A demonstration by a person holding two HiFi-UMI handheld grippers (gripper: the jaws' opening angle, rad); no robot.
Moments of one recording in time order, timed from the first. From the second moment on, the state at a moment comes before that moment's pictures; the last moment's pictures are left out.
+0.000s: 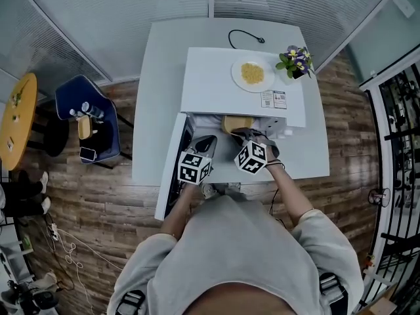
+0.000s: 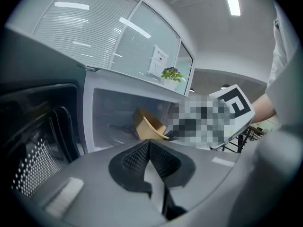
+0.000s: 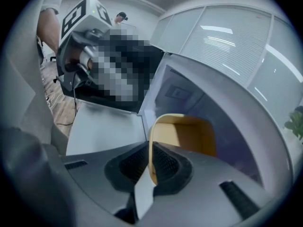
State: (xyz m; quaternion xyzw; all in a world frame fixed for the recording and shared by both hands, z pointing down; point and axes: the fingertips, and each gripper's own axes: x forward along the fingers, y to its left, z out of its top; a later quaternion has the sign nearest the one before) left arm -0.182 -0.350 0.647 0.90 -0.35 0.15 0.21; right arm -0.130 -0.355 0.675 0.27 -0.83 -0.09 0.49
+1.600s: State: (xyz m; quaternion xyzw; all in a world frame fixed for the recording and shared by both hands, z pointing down) left arm -0.181 -0.355 0.649 0.89 -0.38 0.16 0.21; right arm -0.126 -0.426 0.708 0.22 -0.76 -0.22 0.57
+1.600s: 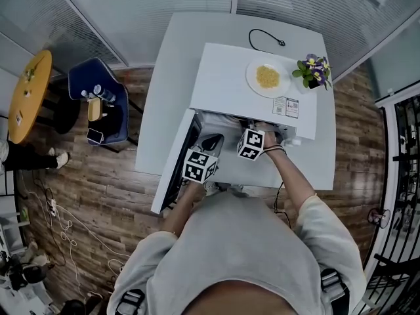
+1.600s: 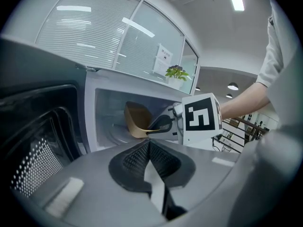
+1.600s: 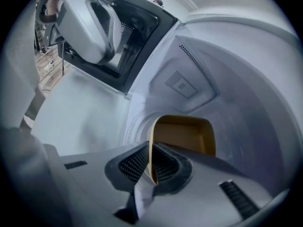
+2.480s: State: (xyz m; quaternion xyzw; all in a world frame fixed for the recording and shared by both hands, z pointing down) left arm -0.190 -0.354 0.648 0.88 -0.39 0.16 0.21; right arm -0.132 -0.449 0.719 0.23 -0.75 -0.22 0.57
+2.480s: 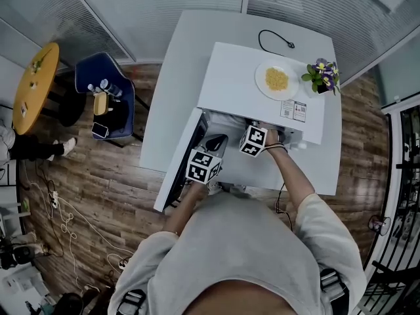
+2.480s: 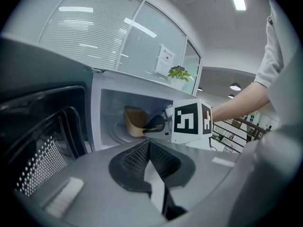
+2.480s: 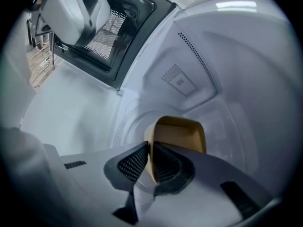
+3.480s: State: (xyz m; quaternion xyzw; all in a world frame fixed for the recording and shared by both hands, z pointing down) left arm -0.189 -0.352 0.644 0.88 -0.39 0.16 0.21; right arm -0.128 -0.438 0.718 0.24 -0.75 -0.21 0.57
